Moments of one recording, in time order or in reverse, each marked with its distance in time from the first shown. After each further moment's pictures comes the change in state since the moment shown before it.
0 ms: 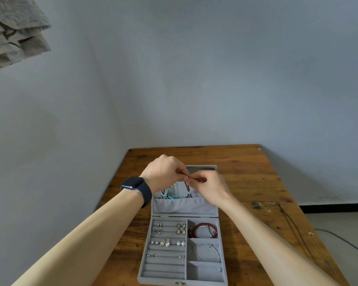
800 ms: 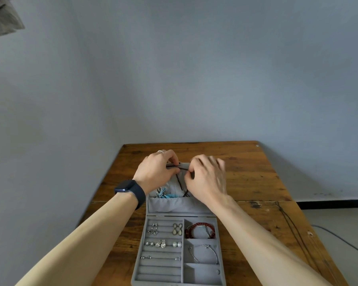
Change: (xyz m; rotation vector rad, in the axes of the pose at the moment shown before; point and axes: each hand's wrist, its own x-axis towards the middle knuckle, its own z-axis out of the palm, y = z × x) left_hand 0.010 -0.025 0.025 -0.042 0.213 -0.074; right_hand 0.022 0.013 0.019 -0.738 0.440 -0.330
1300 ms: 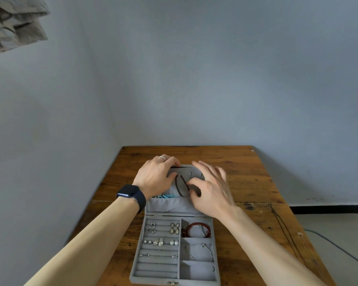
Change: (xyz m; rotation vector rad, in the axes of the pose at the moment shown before) left_hand -0.015 0.000 0.005 0.124 -0.012 0.078; right_hand -0.030 0.019 -0.021 0.054 -0.203 -0.151
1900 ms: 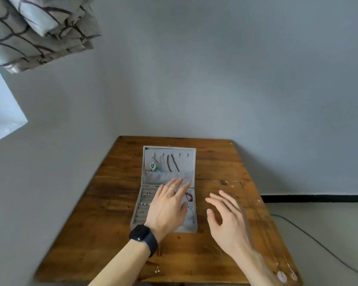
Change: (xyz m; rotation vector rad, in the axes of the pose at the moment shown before) left_hand -0.158 0.102 0.031 -0.069 0.012 -0.003; right_hand -0.190 -0.036 -0.065 0.117 0.183 0.247
